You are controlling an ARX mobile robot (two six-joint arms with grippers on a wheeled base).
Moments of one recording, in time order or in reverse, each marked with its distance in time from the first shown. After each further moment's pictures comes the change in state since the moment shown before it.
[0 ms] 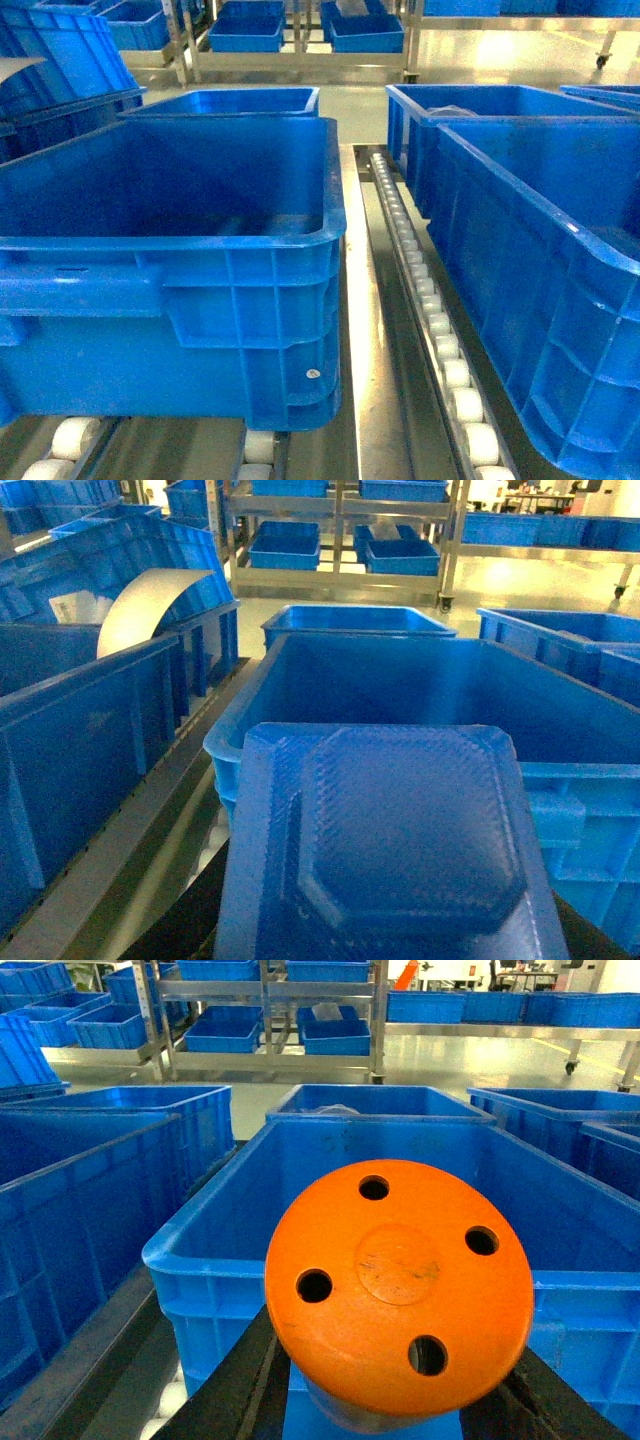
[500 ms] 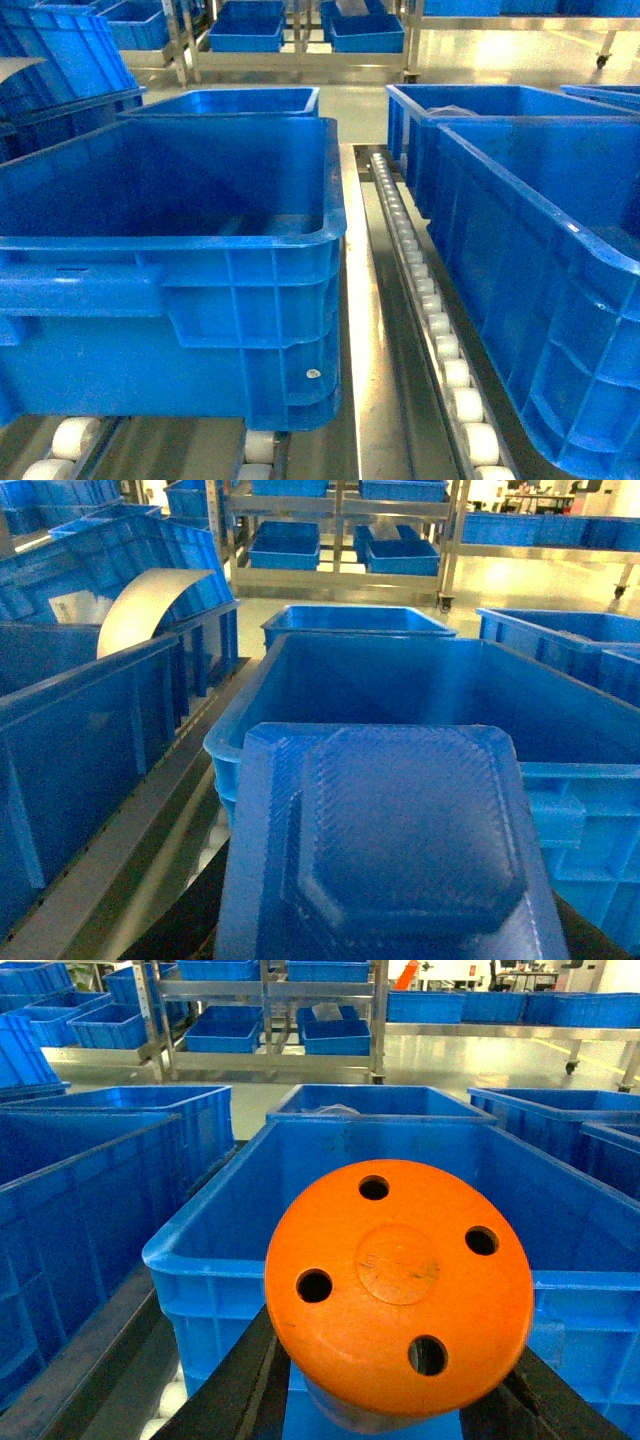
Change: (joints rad) left arm 0.000 0.000 0.000 0.000 0.000 0.000; right arm 0.000 0.000 0.000 0.000 0.000 0.000
